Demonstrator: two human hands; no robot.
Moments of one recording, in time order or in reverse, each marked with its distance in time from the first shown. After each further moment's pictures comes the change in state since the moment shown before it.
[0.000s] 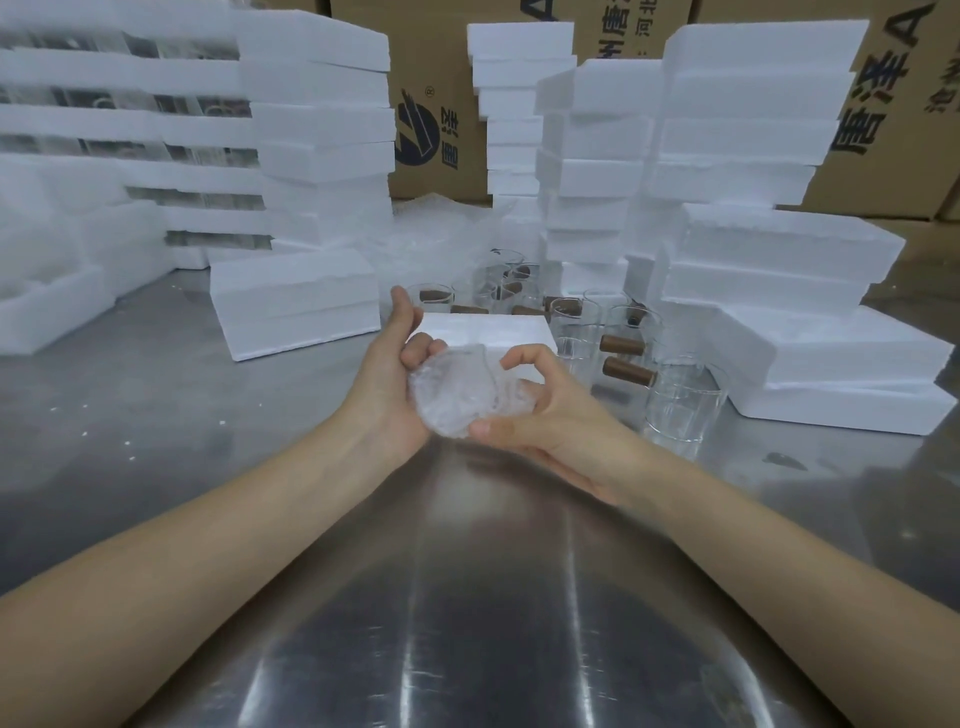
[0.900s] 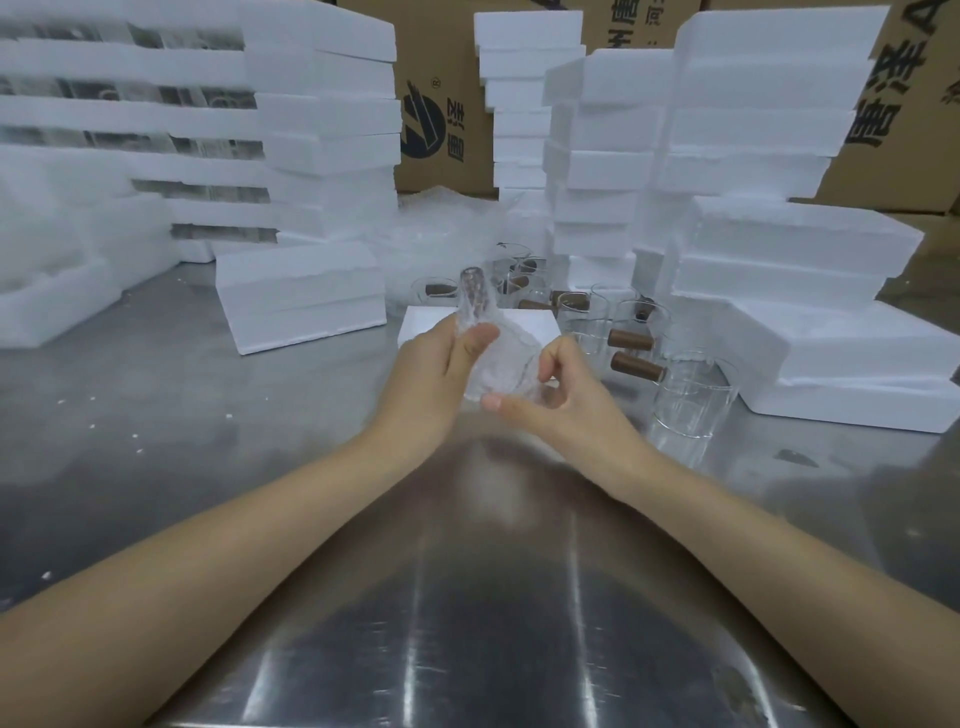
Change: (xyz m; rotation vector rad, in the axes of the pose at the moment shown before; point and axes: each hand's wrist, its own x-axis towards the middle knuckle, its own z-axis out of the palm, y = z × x) left_hand -0.004 -0.010 -0.011 1.339 -0.197 0.686; right_hand 0.002 0.009 -0.003 -0.382 0.212 -0.209
